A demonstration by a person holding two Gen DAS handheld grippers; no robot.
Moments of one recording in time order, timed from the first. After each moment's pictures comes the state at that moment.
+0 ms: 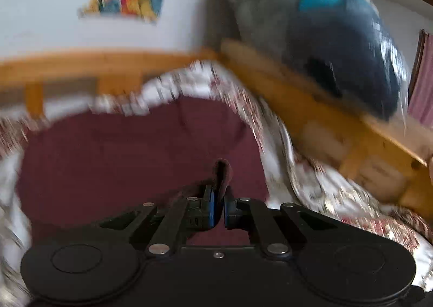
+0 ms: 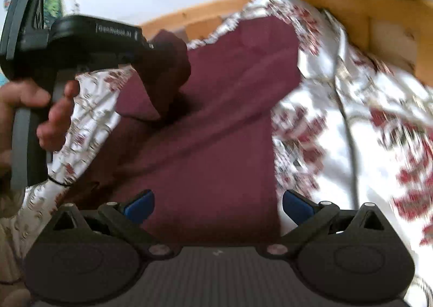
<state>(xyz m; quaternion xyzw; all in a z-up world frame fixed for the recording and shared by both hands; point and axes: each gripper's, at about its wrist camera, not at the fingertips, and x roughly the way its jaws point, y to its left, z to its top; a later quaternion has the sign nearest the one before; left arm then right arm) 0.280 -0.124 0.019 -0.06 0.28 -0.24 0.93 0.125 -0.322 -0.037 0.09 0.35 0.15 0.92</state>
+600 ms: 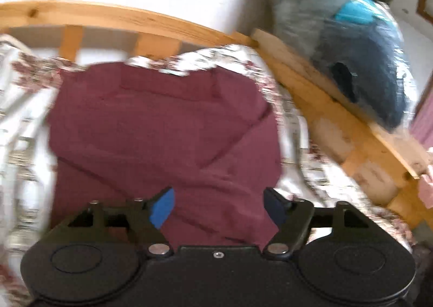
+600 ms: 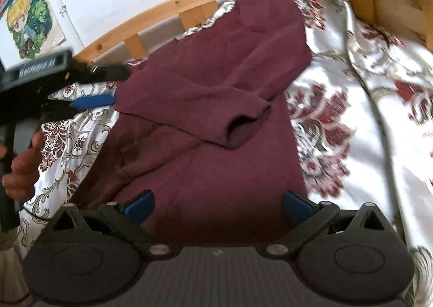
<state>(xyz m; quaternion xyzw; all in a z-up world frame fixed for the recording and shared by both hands) 0.256 -0.033 0.008 -0.12 0.32 -0.20 0.92 0.148 -0.296 -0.043 0.13 0.37 0.15 0.91</state>
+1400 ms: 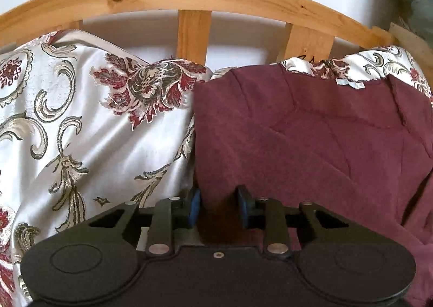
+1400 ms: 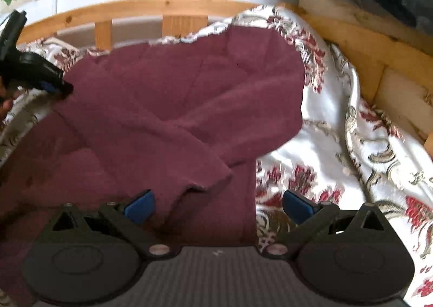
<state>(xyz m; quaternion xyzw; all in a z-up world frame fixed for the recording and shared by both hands) 0.417 0.073 -0.049 -0.05 0.36 -0.01 0.93 0.225 -0.267 -0.064 -0.05 0.31 0.05 0.95</state>
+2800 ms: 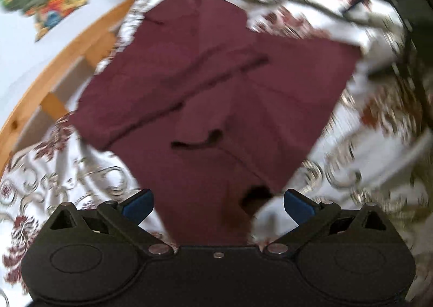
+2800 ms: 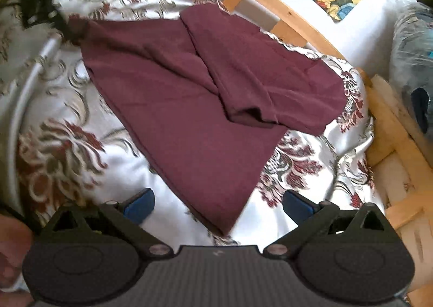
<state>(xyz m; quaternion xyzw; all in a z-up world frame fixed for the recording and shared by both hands) 0.129 -0.002 -0.034 0.36 0.34 -0.28 0.83 0.059 -0.259 -0.072 -0.35 0.28 0.16 0.88</state>
